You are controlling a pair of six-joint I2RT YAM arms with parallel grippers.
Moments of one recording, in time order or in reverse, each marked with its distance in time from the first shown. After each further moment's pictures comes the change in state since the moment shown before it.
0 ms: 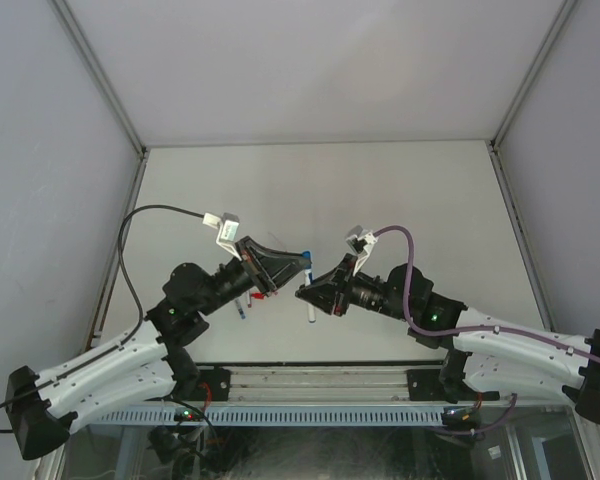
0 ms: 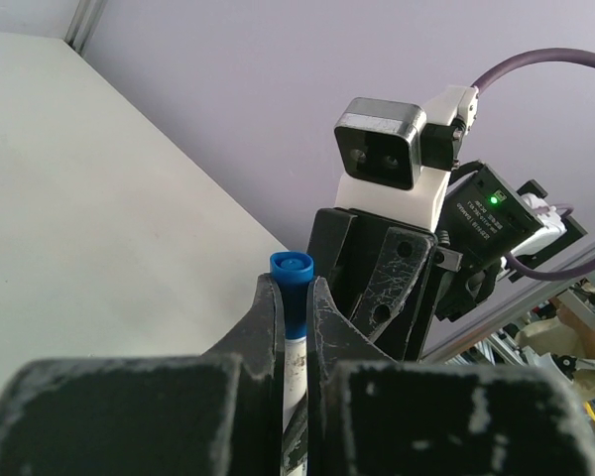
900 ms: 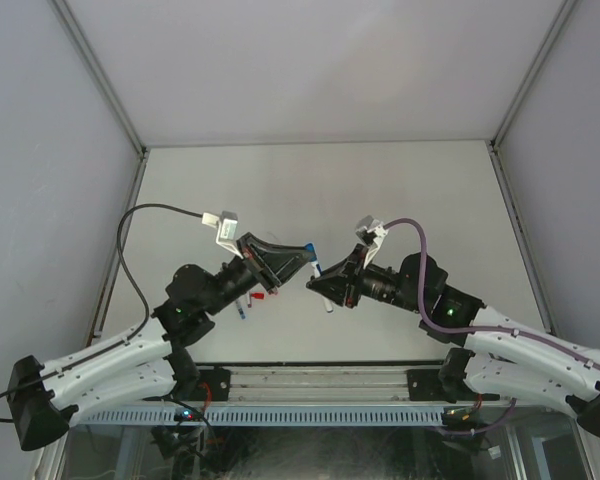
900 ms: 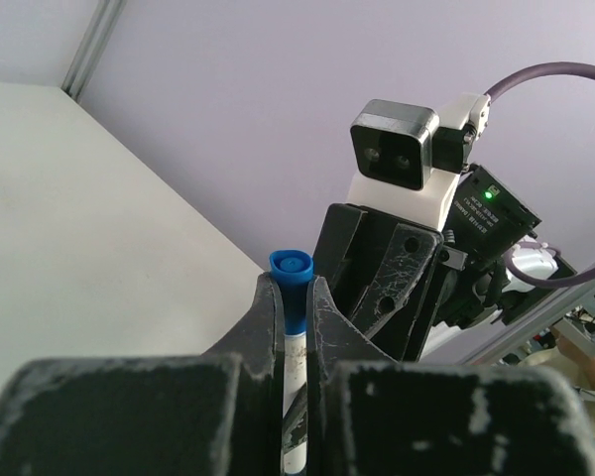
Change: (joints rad) left arm -0.050 0.050 0.003 0.117 -0.077 0.011; right arm -0.085 -0.075 0.079 -0.182 -0.062 -0.103
